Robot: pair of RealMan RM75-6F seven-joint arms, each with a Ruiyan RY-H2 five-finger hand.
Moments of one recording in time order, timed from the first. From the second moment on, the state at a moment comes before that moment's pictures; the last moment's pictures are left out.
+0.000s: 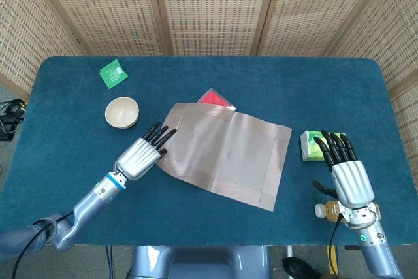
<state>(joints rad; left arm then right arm) -0.73 -1.51 0.02 -1.38 1.52 1.14 0.40 0.24 -1.26 0.09 -1.55 -1.60 1.48 -0.05</state>
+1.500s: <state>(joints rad) -0.54 -1.28 0.24 -1.65 1.66 1.07 0.62 0.23 -1.25 0.09 -1.57 -1.62 1.50 -0.05</state>
